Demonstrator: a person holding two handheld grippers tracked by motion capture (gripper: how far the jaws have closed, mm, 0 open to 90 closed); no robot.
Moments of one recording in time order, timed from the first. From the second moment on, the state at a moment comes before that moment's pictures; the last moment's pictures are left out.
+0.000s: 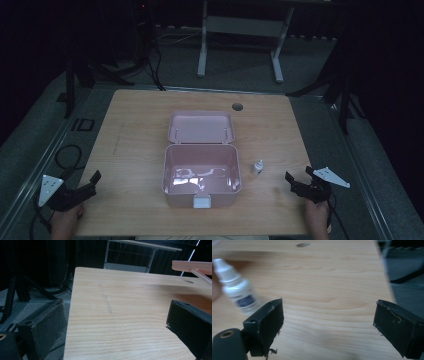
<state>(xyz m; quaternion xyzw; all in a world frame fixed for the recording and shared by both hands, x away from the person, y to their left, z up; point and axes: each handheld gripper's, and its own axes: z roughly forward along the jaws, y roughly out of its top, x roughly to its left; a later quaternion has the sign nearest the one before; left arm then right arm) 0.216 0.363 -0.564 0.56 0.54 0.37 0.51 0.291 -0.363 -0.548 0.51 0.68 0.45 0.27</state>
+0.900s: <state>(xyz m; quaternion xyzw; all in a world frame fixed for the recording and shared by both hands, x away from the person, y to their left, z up) 0.217 0.363 -0.564 0.56 0.54 0.36 0.51 0.306 -0.341 -0.528 0.28 0.93 0.23 0.06</state>
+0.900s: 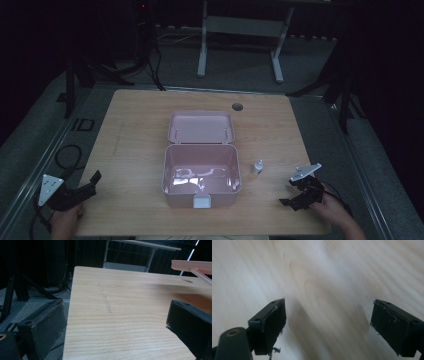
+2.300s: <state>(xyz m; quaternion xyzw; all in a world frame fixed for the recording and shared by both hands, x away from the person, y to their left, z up) 0.216 0.363 -0.564 0.56 0.54 0.36 0.51 0.349 -0.293 -0.499 0.22 0.97 -0.02 -0.02</state>
